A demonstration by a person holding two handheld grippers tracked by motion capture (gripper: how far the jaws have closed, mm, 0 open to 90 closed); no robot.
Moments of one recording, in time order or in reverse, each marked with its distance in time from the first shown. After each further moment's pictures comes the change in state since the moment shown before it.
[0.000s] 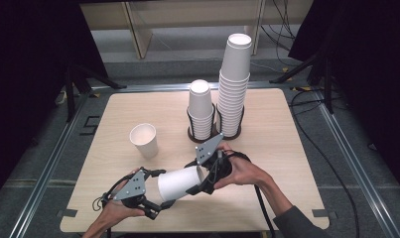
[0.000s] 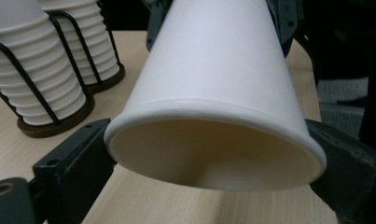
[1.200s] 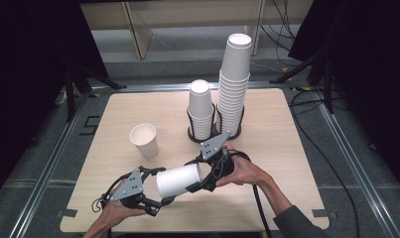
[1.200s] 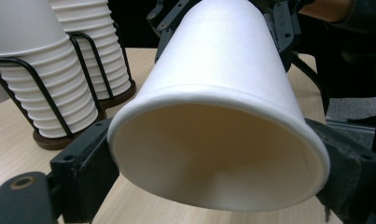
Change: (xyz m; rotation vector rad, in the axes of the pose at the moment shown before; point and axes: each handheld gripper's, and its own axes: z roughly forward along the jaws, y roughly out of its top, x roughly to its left) left arm -0.002 0.004 -0.001 -0.030 0.027 -0.002; right arm -0.010 -0.011 -0.001 -0.143 0.038 0.006
